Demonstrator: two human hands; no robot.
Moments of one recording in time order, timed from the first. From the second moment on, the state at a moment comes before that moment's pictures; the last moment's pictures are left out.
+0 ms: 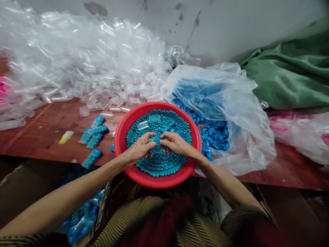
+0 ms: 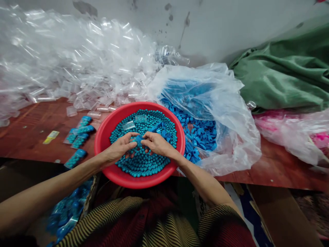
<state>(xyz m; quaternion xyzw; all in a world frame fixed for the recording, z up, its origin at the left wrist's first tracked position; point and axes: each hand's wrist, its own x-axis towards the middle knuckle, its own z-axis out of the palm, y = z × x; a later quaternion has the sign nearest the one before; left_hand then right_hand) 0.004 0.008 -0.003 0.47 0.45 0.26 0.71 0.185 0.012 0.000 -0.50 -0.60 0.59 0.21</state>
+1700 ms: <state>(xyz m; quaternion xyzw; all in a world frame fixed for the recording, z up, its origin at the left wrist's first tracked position) 0.009 0.007 -0.002 0.49 0.39 0.32 0.71 0.184 -0.018 0.008 -0.49 -0.77 0.23 0.34</state>
